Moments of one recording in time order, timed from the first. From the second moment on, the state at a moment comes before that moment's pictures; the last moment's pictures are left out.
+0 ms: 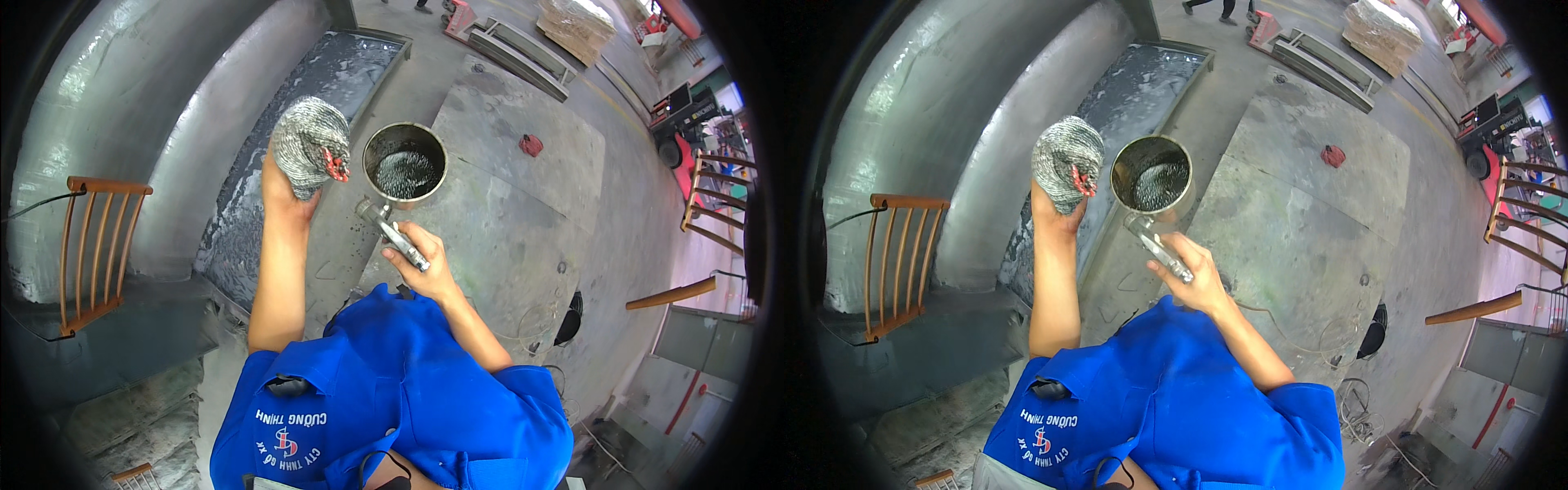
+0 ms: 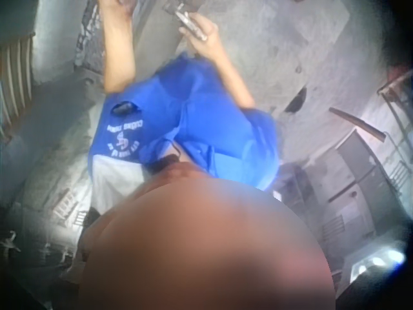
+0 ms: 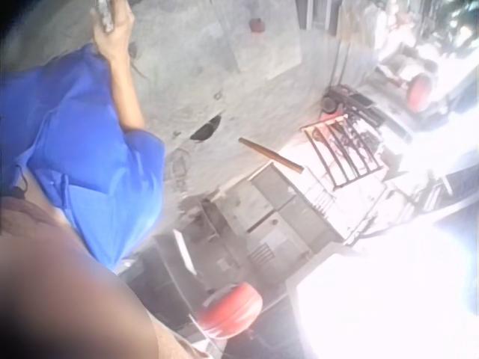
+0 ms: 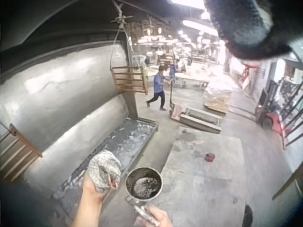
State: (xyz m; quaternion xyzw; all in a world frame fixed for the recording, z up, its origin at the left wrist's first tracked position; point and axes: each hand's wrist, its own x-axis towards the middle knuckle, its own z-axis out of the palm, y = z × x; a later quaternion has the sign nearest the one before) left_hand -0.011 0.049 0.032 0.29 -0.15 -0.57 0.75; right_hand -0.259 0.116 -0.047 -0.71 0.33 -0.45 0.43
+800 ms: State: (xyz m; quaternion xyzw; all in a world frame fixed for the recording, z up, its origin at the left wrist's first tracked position) left_hand -0.086 0.052 -0.042 0.44 -0.23 -0.54 0.68; right_hand -0.269 0.045 -0.015 -0.56 0.42 -0.49 0.52
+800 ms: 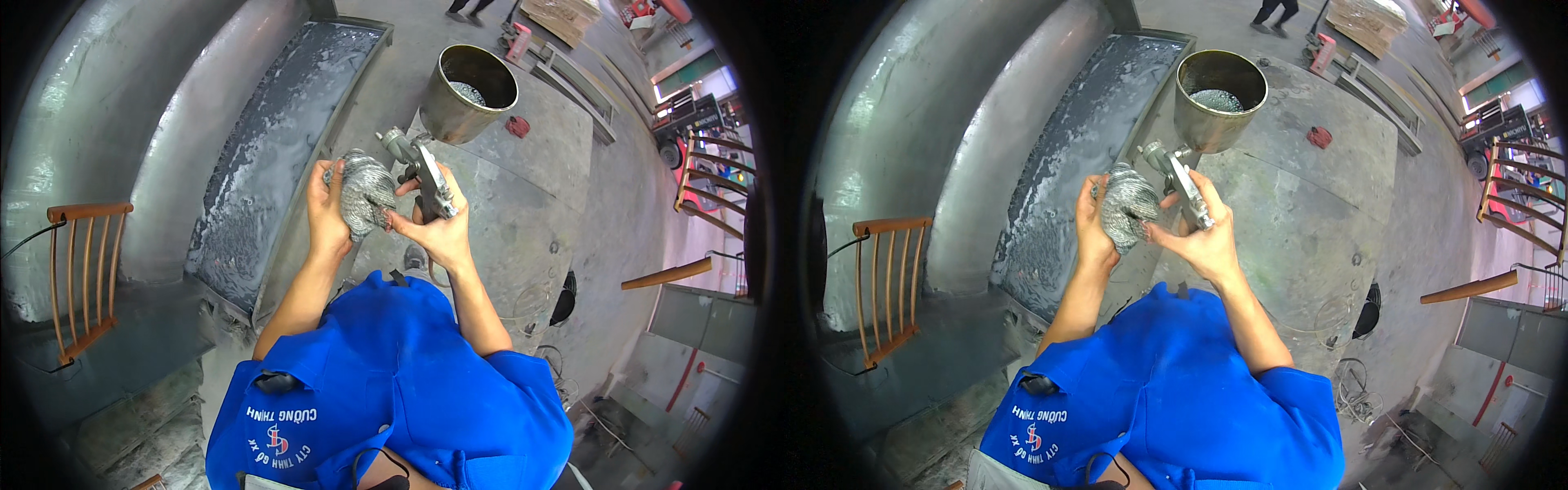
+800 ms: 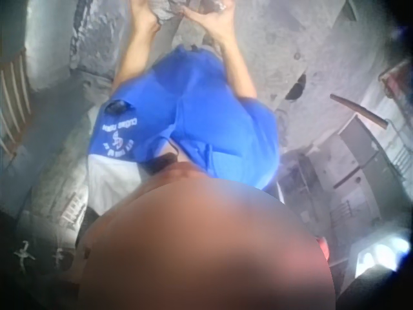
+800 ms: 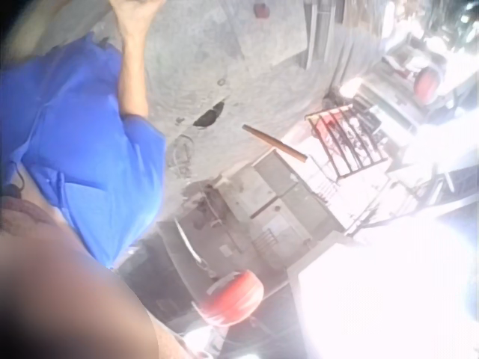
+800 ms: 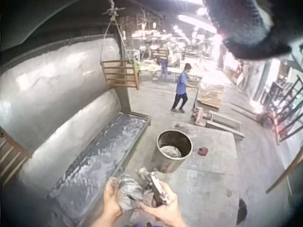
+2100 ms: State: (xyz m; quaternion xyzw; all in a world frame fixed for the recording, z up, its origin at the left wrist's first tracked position) left_hand -0.078 0.037 -0.008 0.58 -0.69 -0.14 0.41; right_hand -0.267 -0.001 -0.035 -0.63 0.47 -0.44 0.43
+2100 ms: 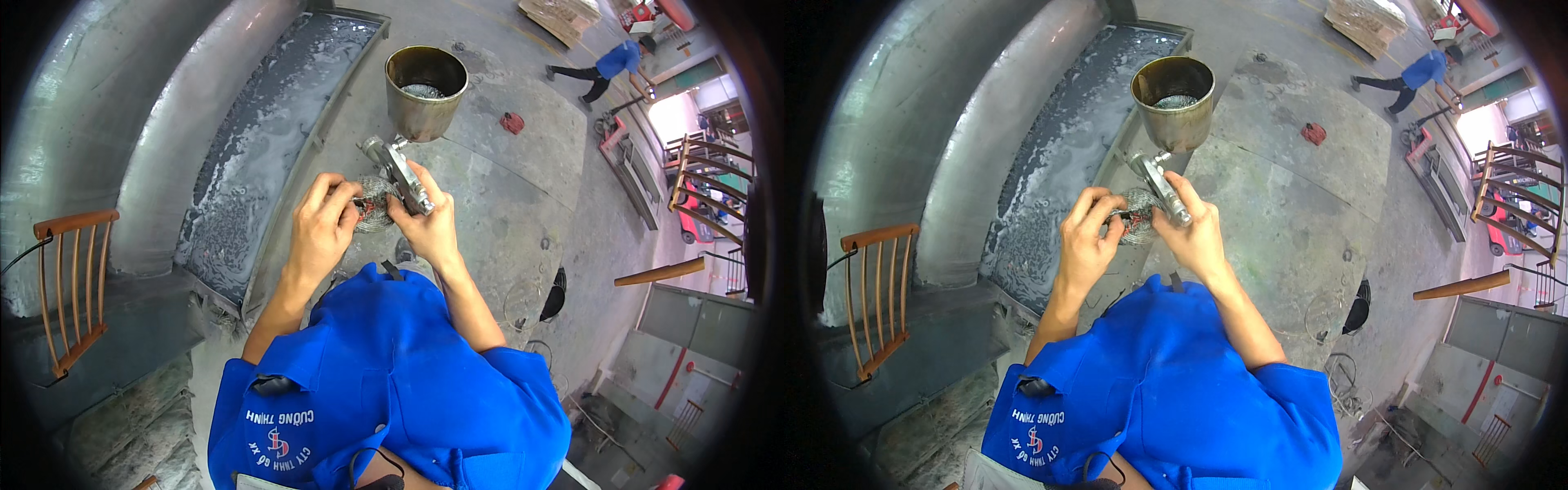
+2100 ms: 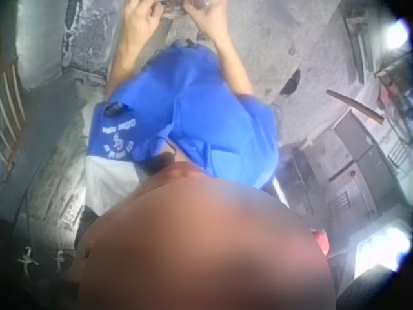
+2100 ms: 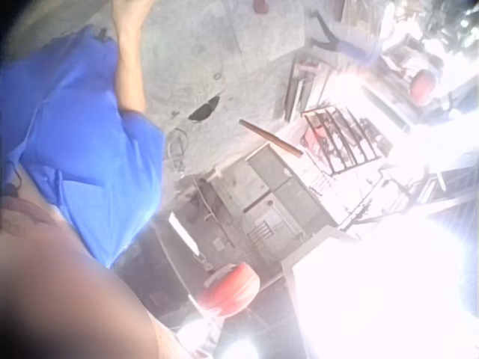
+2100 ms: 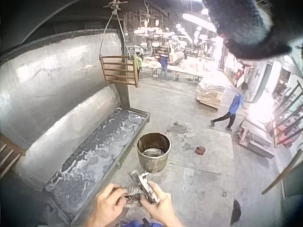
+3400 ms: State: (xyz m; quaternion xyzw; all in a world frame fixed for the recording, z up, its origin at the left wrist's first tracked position) left_hand -0.080 0.043 -0.133 0.45 -0.40 -0.39 0.70; right_hand -0.242 -0.013 -0.055 -0.56 0.50 -0.45 0.49
